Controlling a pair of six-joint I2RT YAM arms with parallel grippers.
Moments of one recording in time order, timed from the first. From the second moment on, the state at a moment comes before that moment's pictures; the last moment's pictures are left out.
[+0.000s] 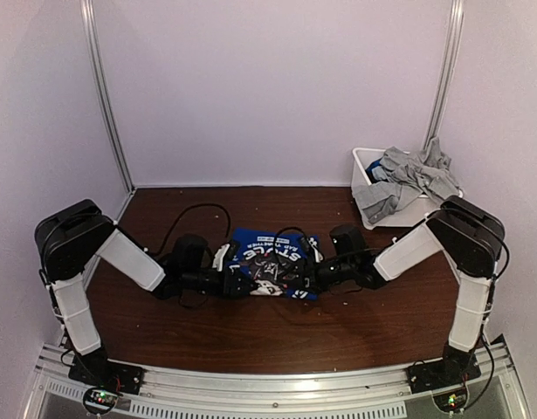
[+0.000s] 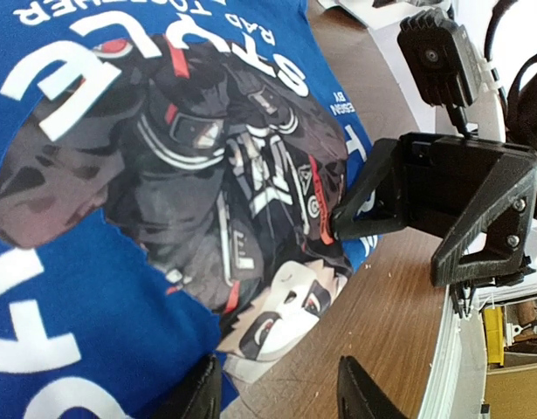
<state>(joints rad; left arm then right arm) -0.71 1.88 0.67 0.63 0.54 -0.63 0.69 1.93 0.82 0.54 -0.66 0.82</state>
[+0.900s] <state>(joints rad) -1.07 1.64 0.91 0.18 -0.14 0.18 0.54 1.33 0.61 0.07 -0.52 0.69</state>
